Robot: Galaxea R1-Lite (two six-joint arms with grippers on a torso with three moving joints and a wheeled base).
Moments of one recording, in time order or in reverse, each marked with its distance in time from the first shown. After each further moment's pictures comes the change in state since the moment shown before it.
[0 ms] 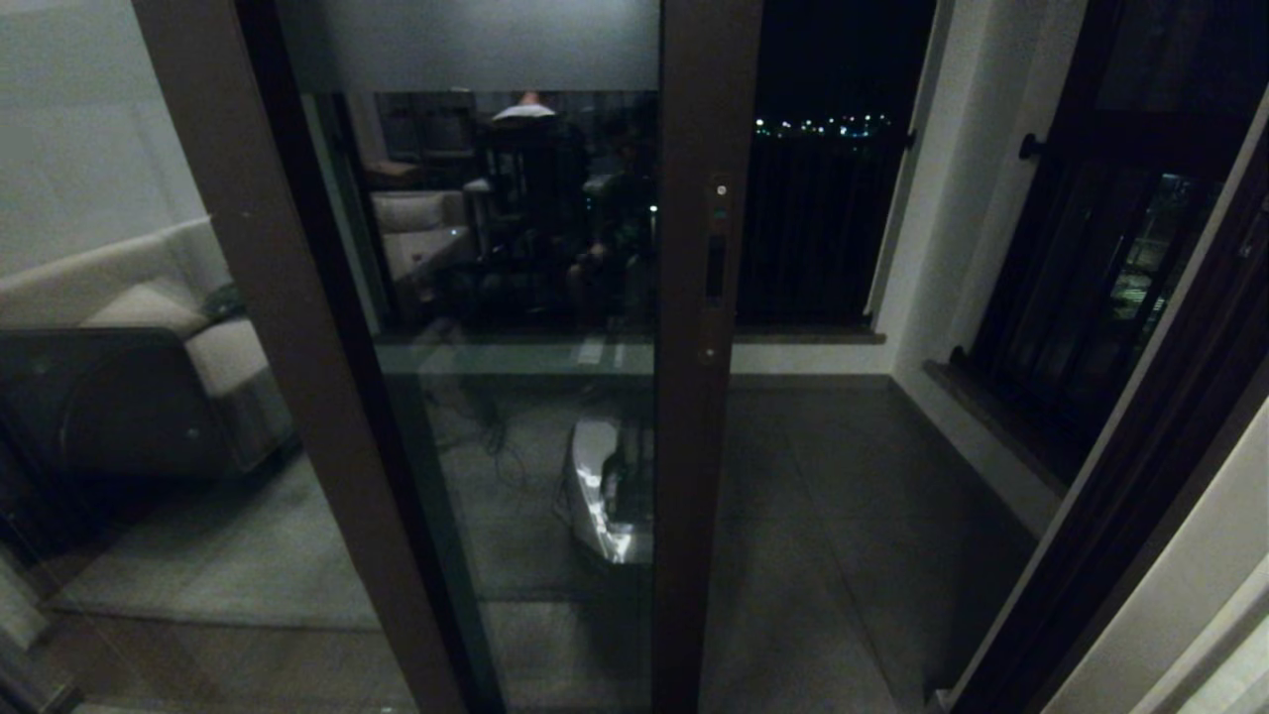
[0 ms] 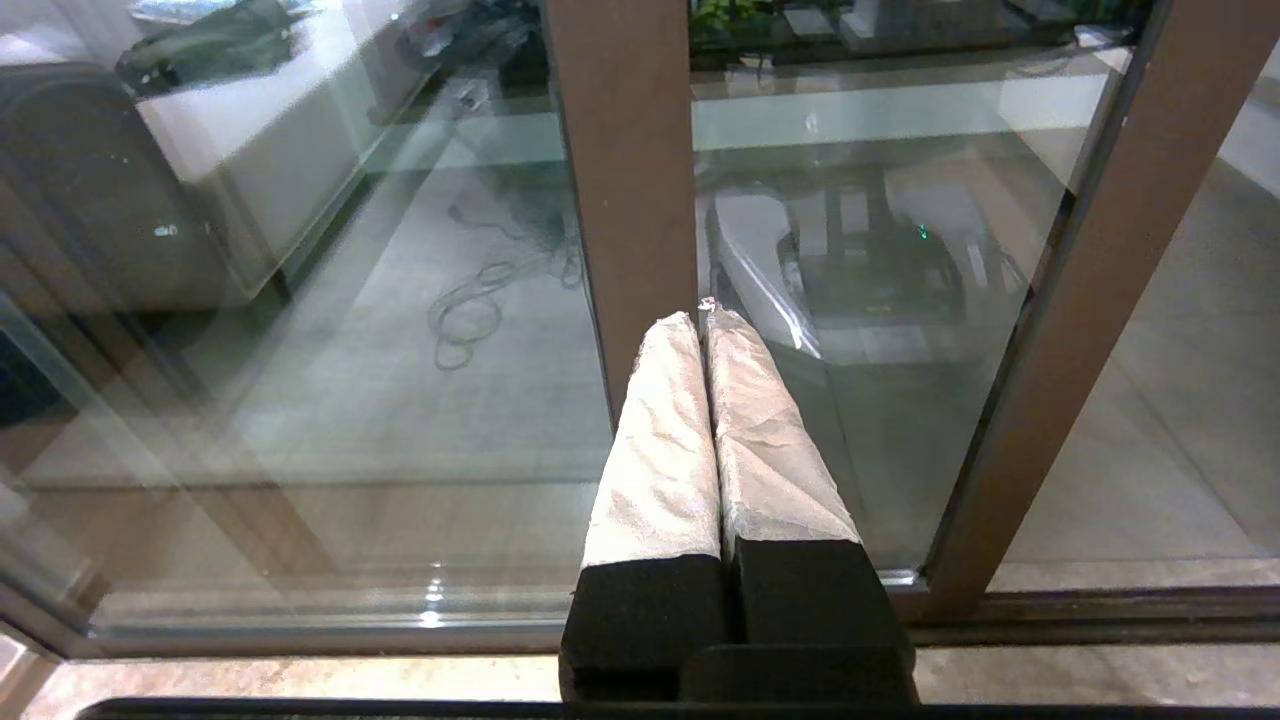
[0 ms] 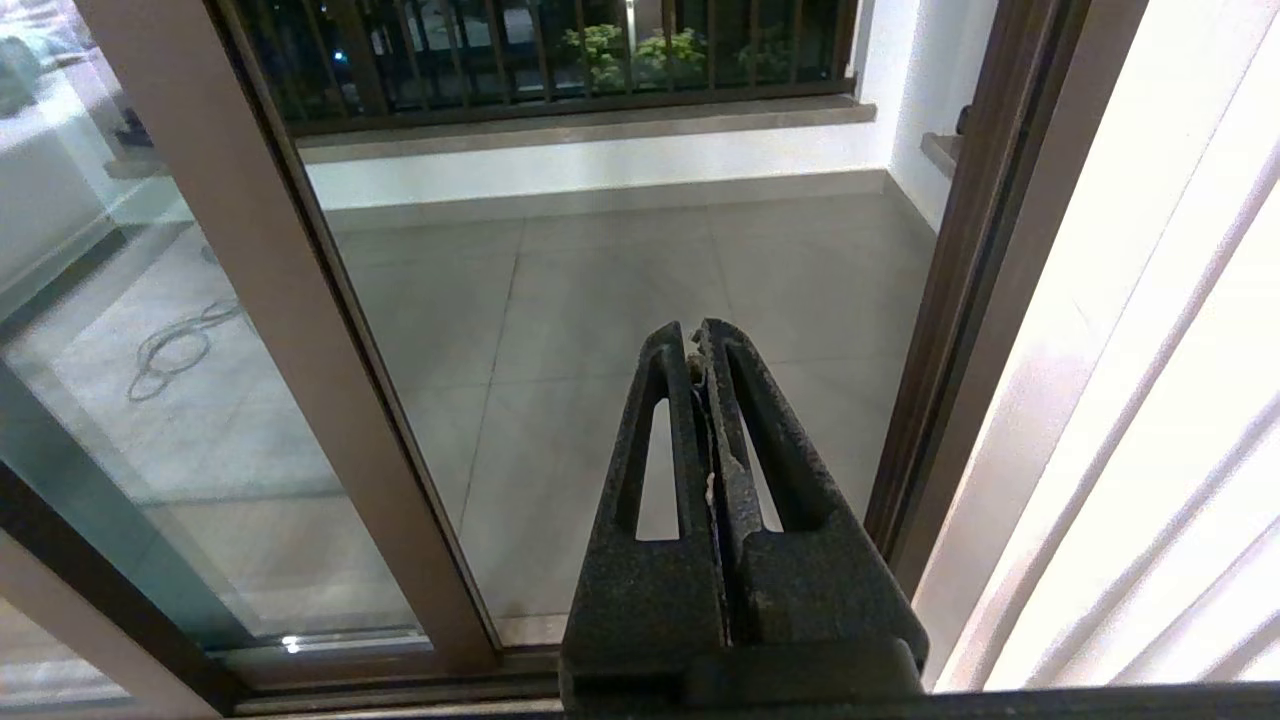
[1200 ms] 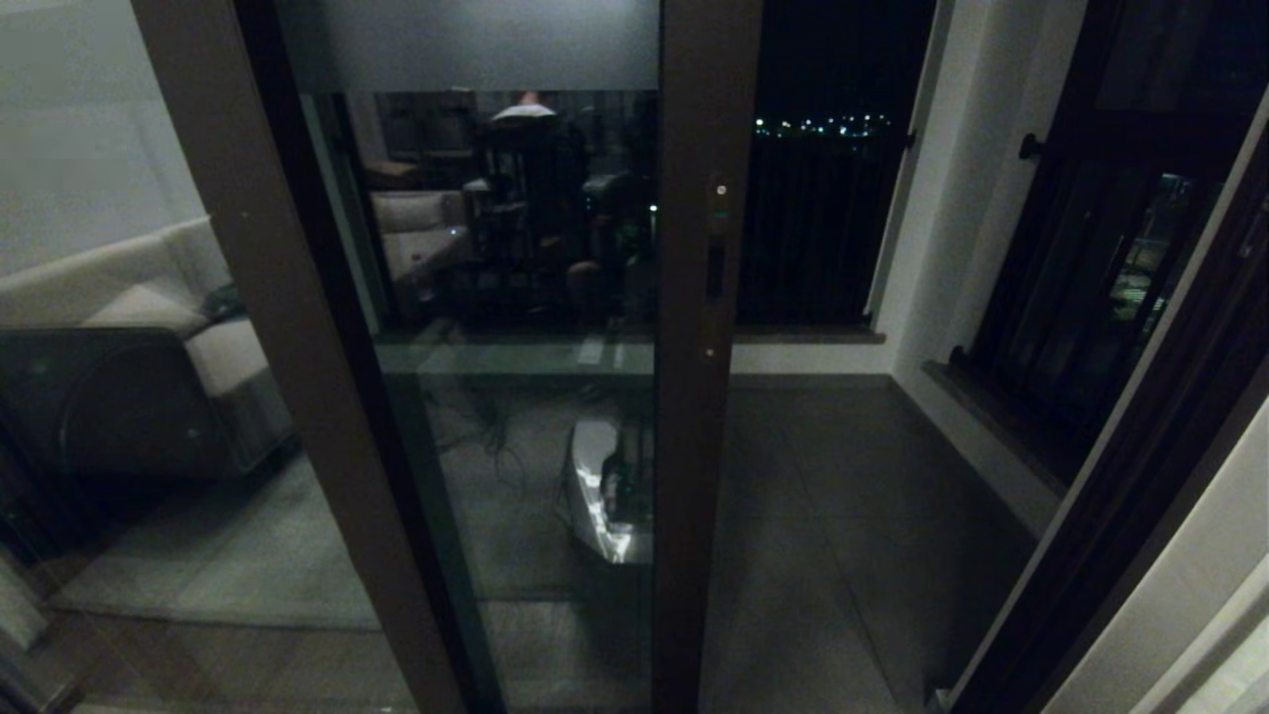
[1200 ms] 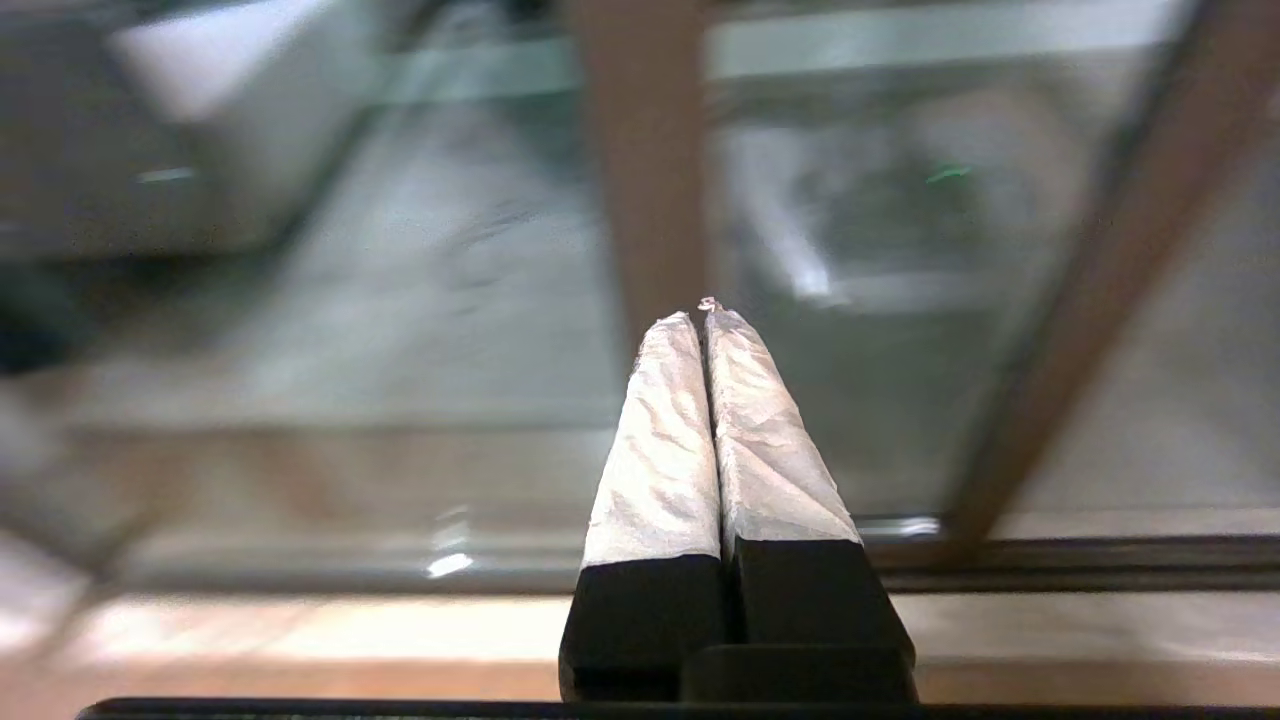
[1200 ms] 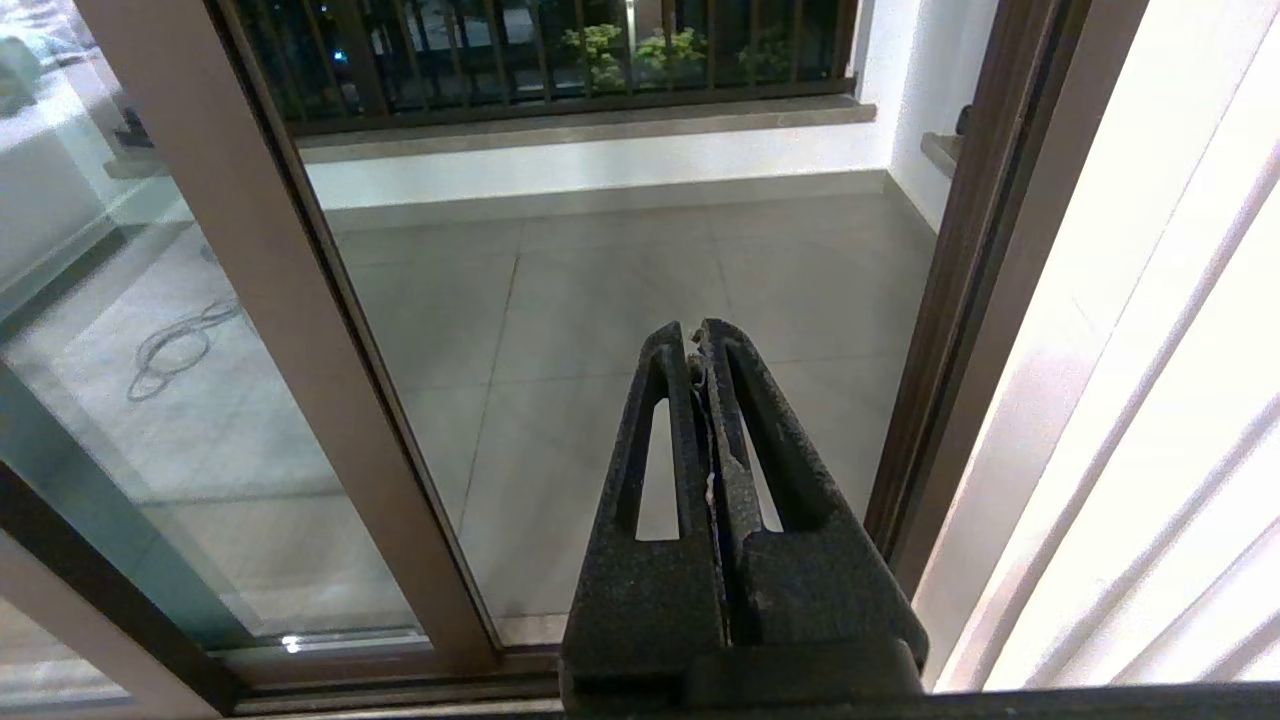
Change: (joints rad) left arm -0.082 0.277 -0.027 -0.157 0.124 0.002; right arm 0.000 0.000 0.000 0.000 0.000 0.000
